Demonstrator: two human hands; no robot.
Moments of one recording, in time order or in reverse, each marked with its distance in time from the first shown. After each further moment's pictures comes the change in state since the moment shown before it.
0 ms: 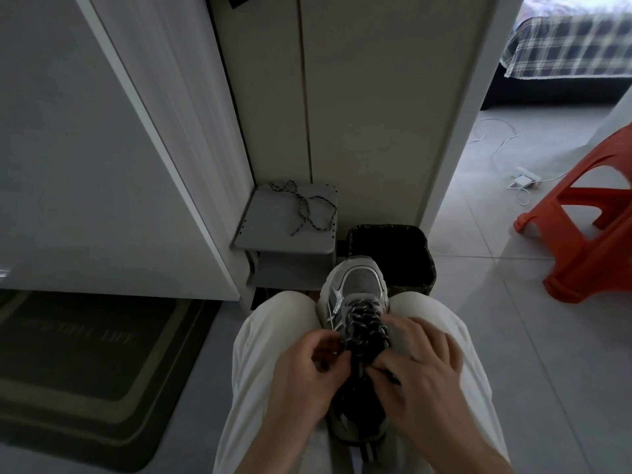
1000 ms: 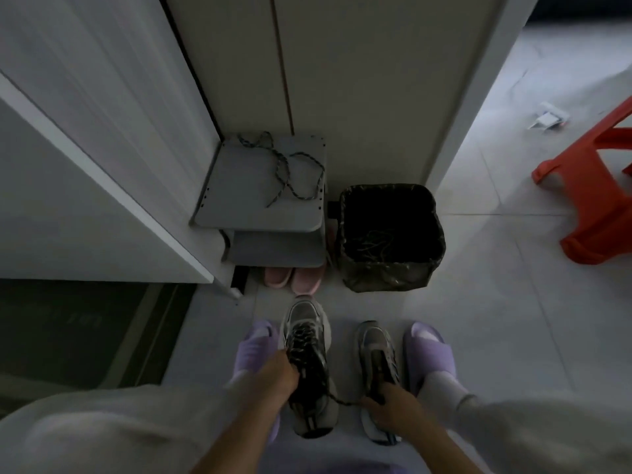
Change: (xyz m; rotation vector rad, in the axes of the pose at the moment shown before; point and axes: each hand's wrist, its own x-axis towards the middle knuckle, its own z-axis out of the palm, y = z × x) left_hand 0.099 -0.189 0.050 0.727 -0.365 -0.668; right_hand -0.047 0.123 0.183 0.140 -1.064 0.813
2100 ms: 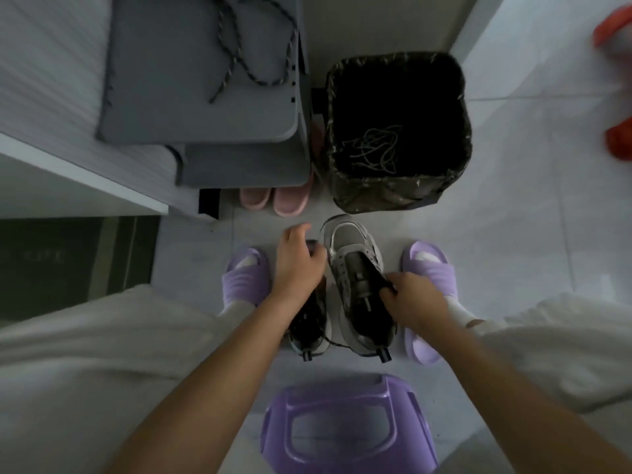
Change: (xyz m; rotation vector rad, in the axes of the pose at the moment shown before) left_hand 0.048 0.078 0.007 -0.335 0.208 0.340; right_hand 0.049 0.002 -0.058 -0.102 0.181 -0.108
